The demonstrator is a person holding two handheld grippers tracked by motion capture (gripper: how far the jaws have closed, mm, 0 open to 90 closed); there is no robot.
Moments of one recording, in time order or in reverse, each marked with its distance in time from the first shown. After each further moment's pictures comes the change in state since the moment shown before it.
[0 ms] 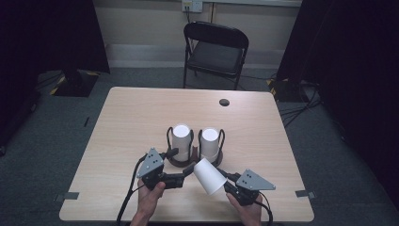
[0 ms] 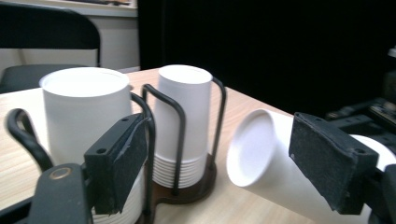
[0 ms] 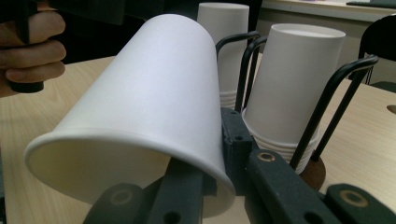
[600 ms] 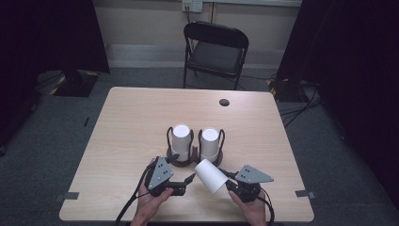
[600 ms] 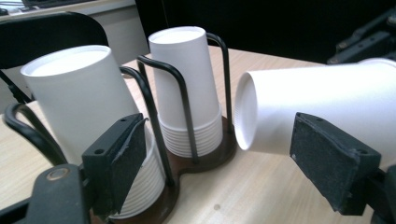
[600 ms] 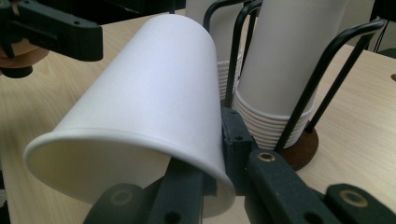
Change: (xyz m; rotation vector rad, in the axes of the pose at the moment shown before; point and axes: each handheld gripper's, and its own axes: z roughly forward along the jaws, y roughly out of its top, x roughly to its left) left arm -0.014 -0.016 0.006 0.133 0.072 0.225; right arm -0.011 0.006 0.001 0.142 0.006 0.006
